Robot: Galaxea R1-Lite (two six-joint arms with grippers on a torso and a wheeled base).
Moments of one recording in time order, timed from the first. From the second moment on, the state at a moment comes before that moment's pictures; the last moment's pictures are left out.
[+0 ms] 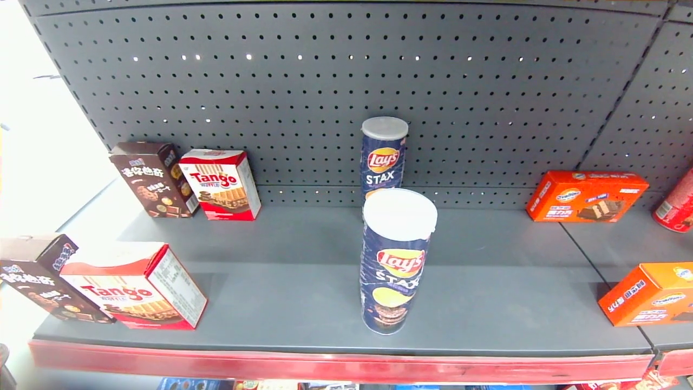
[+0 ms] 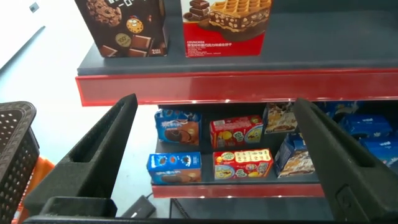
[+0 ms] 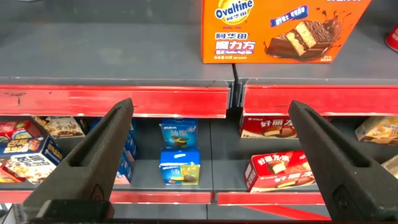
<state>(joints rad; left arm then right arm) 0.00 0.01 0.00 0.00 -0.02 0.02 0.00 0.00 0.00 0.00 -0.02 0.00</state>
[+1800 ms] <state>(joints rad) 0.00 0.01 0.00 0.00 -0.01 0.01 0.00 0.00 0.00 0.00 -0.02 0.00</state>
